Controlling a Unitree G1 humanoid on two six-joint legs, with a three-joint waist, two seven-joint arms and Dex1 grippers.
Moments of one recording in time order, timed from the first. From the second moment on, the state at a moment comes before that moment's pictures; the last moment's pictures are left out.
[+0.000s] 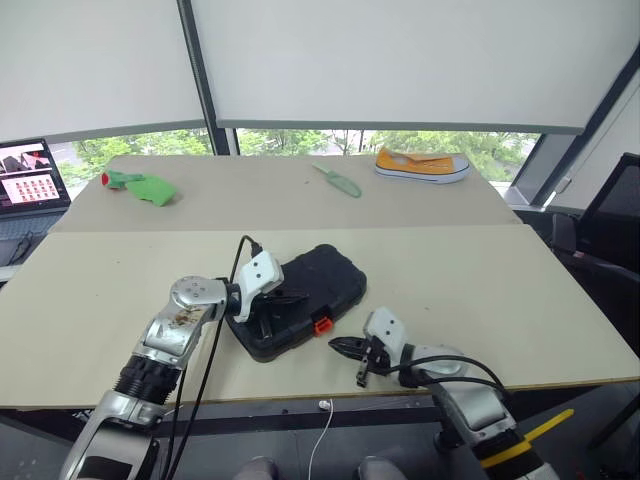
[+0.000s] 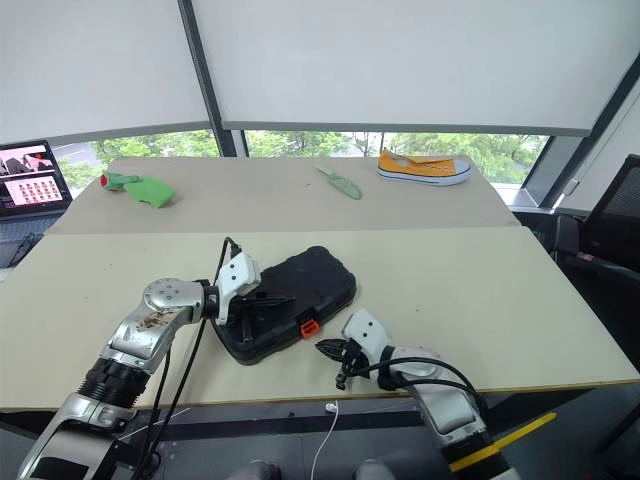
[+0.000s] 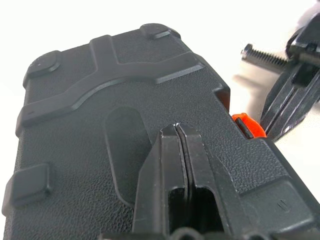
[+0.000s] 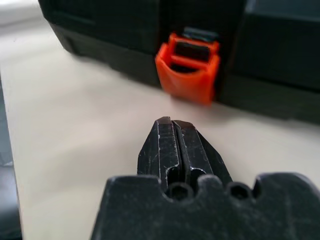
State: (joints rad) left arm -0.50 0.54 -0.21 0.15 -0.18 0.26 -1.05; right arm -0.23 -0.33 0.30 0.00 0.13 0.26 0.79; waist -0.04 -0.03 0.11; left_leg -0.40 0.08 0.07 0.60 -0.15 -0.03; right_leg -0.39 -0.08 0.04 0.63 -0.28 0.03
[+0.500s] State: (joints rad) left arm -0.50 0.54 -0.20 0.17 -0.18 0.26 -1.05; right arm -0.26 -0.20 0.26 0.17 0.13 0.09 0.81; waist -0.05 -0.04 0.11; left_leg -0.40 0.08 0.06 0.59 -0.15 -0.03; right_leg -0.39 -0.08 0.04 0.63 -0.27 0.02
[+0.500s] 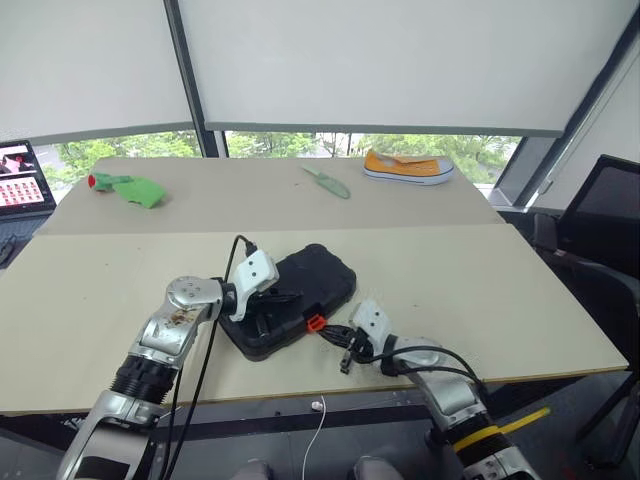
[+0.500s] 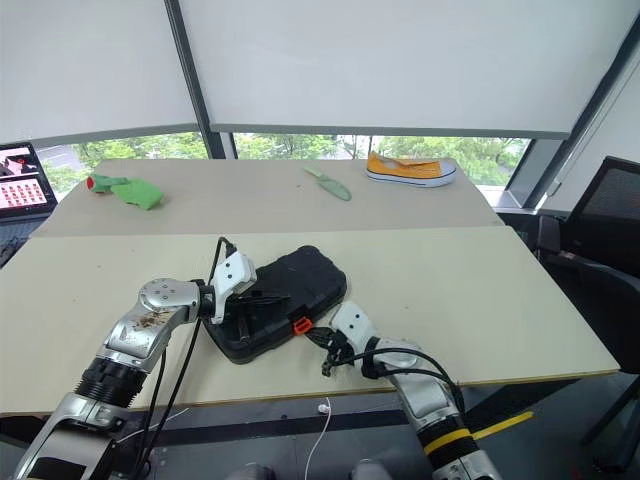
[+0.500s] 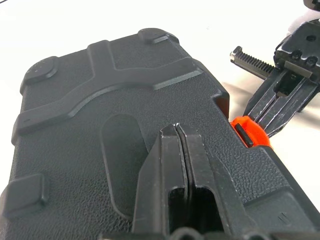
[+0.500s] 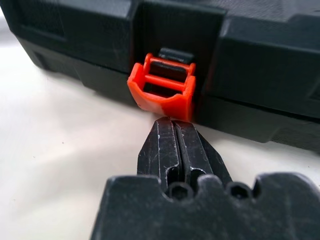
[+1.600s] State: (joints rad) left arm -0.49 0.53 -0.17 0.16 -0.18 0.21 -1.07; right arm -0.24 -0.43 0.20 -0.09 0.28 0.23 0.96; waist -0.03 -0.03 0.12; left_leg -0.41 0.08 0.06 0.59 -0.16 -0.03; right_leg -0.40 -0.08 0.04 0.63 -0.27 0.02
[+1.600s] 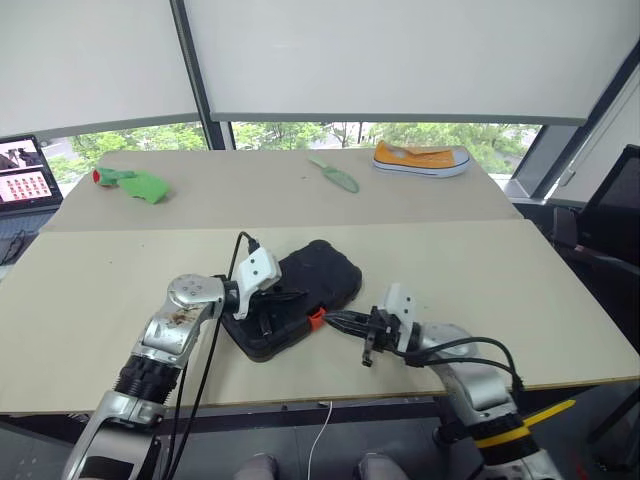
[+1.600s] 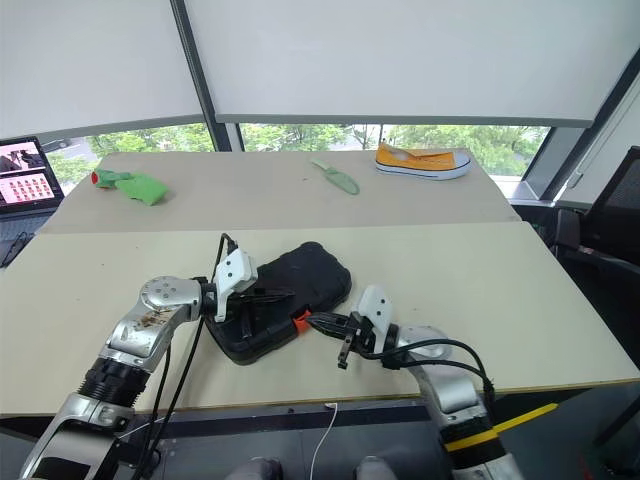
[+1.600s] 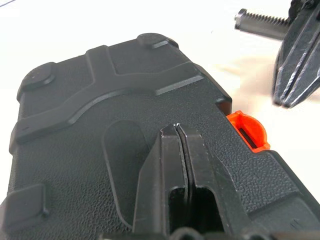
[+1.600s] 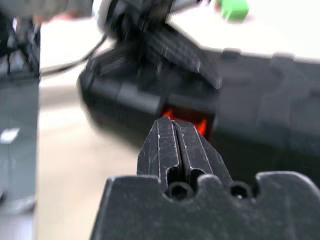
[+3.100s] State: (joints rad) left arm 0.22 0.82 0.47 0.14 -0.38 0.04 -1.11; right arm -0.27 -0.74 -0.11 0.24 0.35 -0.21 1.28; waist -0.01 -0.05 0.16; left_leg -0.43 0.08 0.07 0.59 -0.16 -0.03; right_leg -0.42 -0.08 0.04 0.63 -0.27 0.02
